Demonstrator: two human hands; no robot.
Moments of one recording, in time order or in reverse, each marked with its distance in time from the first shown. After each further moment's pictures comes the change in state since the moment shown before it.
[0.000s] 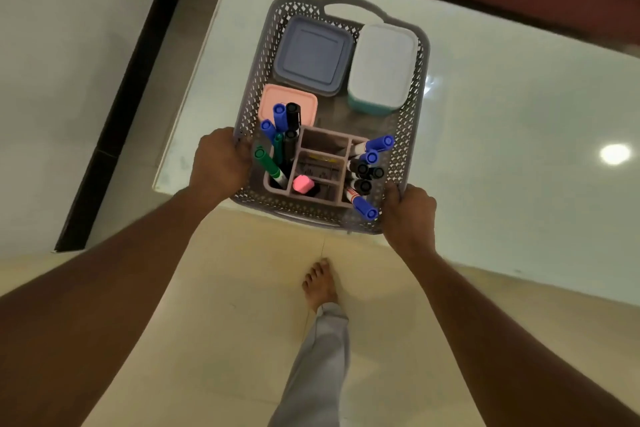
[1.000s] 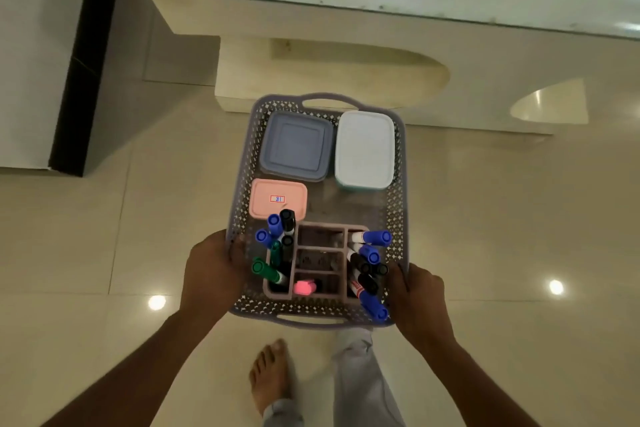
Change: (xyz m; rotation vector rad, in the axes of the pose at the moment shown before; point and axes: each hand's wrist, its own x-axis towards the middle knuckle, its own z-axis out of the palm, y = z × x) left_hand -0.389 -0.246 0.094 -0.075 -0.144 0.026; right_hand -0.397 0.231 0.156 0.148 -0.106 0.207
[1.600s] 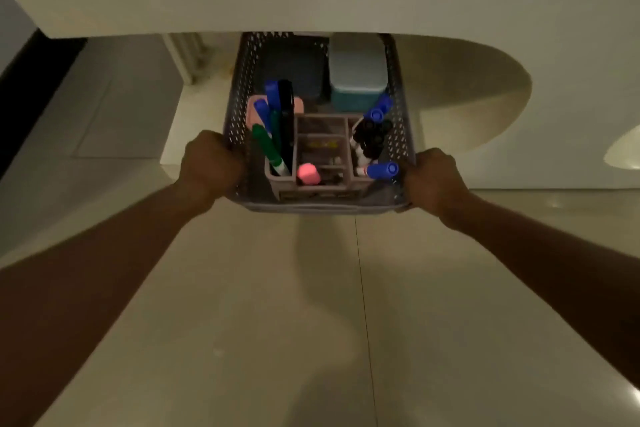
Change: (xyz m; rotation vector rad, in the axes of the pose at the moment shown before) left_hand 0.351 0.012 0.124 -0.125 0.205 0.028; right_hand 0.367 -0.063 0.056 0.047 0.126 -0.232
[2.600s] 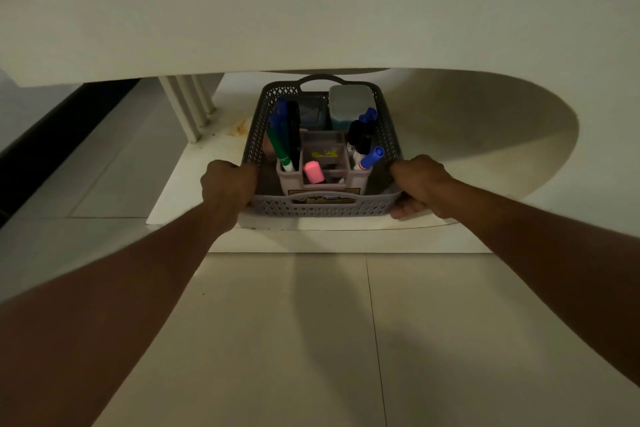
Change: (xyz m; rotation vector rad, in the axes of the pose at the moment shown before) left_hand 0.090 0.005 0.061 -0.360 0.106 -0.183; right_hand 0.118 -0.017 0.024 0.122 -0.118 0.127
